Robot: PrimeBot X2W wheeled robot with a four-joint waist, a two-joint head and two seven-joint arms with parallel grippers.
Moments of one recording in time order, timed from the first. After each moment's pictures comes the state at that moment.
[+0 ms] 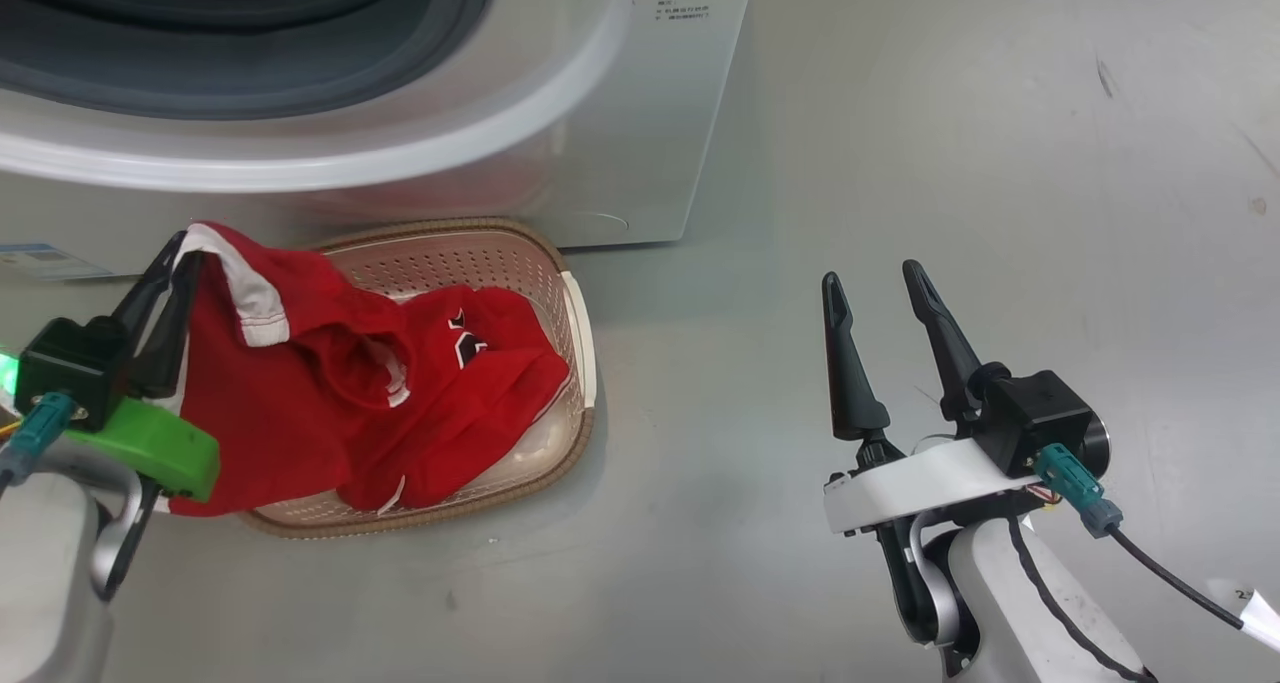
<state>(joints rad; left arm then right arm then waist) -0.42 0.38 -0.25 0.37 -0.24 -0.12 -0.26 -0.21 -0.05 0.42 0.09 0.38 -0.10 -0.25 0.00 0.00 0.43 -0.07</state>
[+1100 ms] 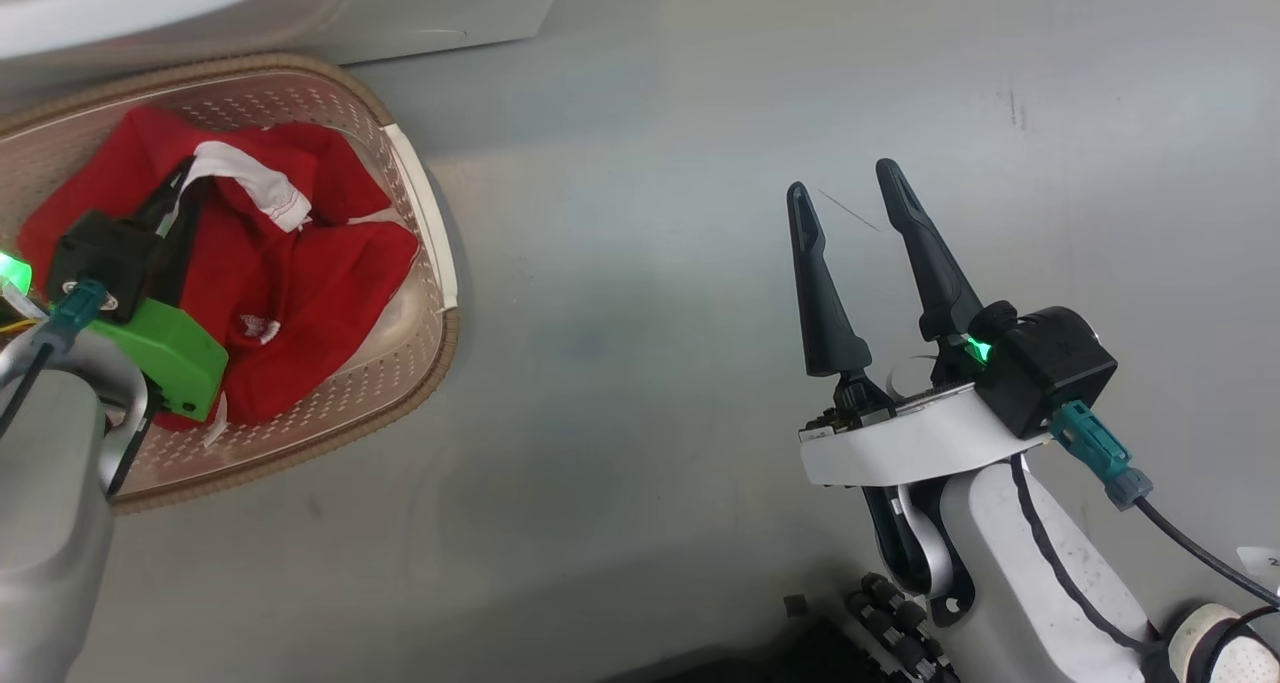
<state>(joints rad) -0.66 0.39 -0.38 0.59 -0.20 -0.13 -0.24 -0.30 -0.05 0.46 -0.03 0.38 -0.13 -0.25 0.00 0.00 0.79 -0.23</state>
